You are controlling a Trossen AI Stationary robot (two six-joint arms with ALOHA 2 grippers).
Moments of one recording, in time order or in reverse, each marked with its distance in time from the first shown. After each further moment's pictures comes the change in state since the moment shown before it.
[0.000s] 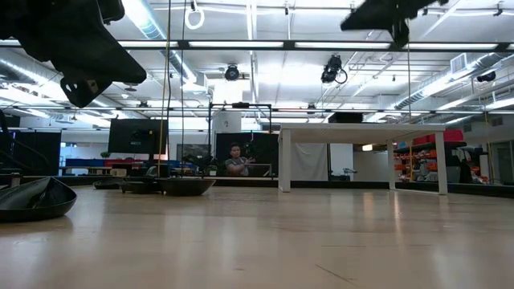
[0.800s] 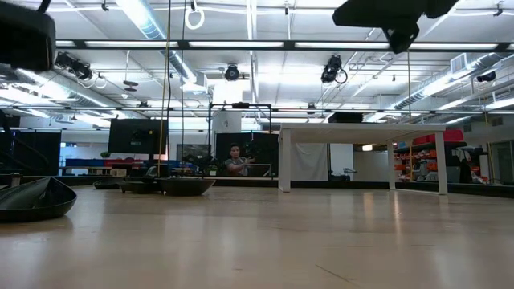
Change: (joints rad) left arm -0.174 -0.013 0.001 -0.328 0.332 -0.648; right arm 0.341 0.465 -0.001 0.359 0.074 -0.037
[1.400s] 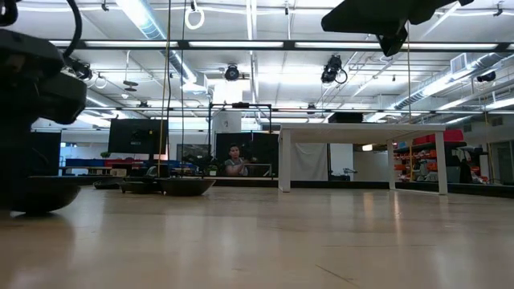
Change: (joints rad) left arm 0.151 0.134 -0.001 -0.039 0.068 -0.185; right arm -0.037 0.000 0.000 0.013 -0.005 -0.018
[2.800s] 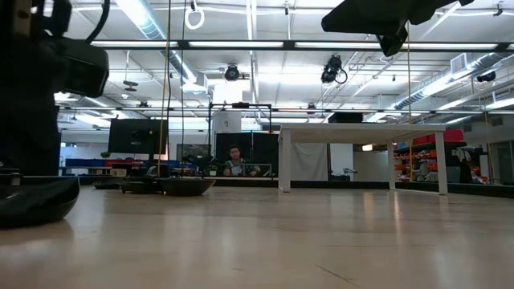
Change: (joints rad) left arm 0.045 -0.063 0.008 0.113 0.028 0.238; right arm 0.000 0.000 0.000 -0.002 0.002 -0.001
